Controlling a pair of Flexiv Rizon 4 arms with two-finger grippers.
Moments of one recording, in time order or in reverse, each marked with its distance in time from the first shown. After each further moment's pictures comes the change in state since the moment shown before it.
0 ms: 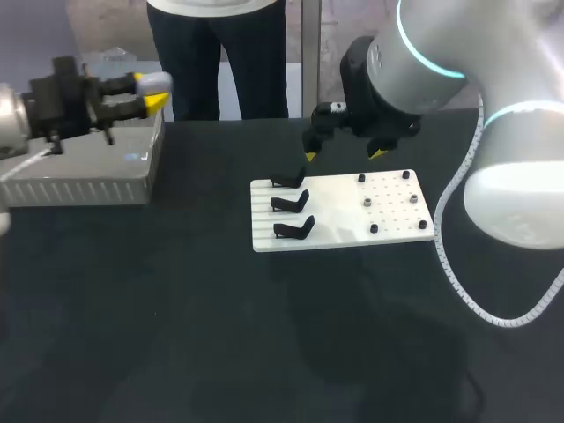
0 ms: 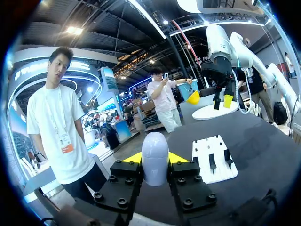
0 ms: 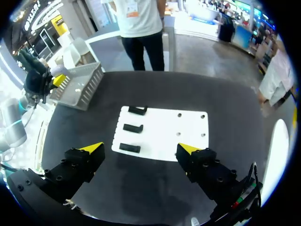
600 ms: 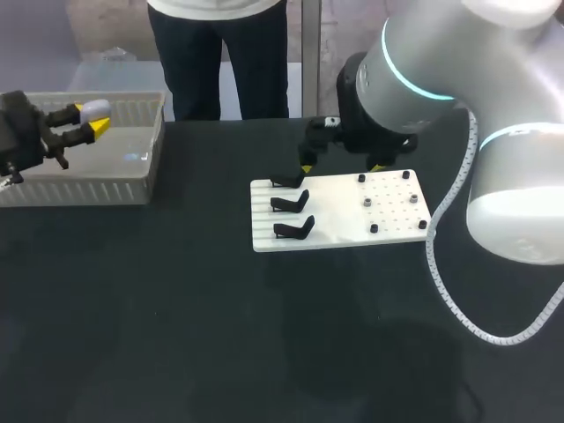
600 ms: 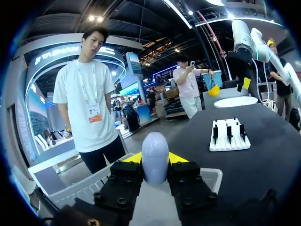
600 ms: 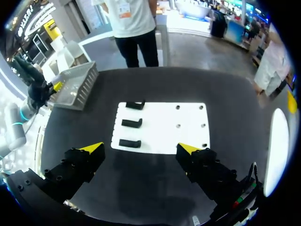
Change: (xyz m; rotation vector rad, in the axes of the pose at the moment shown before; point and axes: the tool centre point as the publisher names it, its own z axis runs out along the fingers) left arm 0.095 0.042 -0.063 -0.189 0.105 -0.121; right arm 0.017 0.006 0.003 0.042 0.005 0.057
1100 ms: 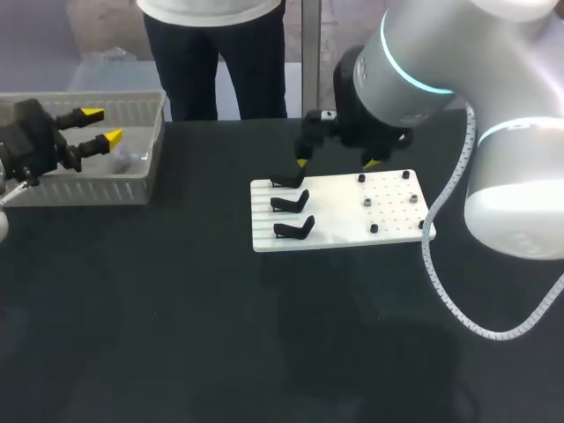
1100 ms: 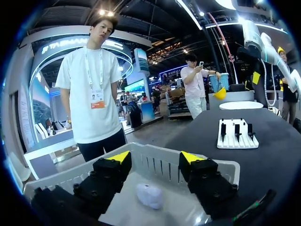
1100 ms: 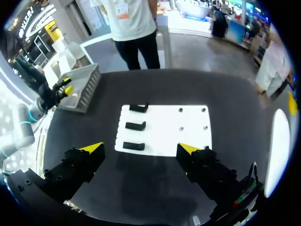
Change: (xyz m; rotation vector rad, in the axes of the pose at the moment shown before) left arm 0.026 0.007 0.020 -0.020 -0.003 -0.081; right arm -0.009 0.006 -0.003 -0.020 -0.019 -0.011
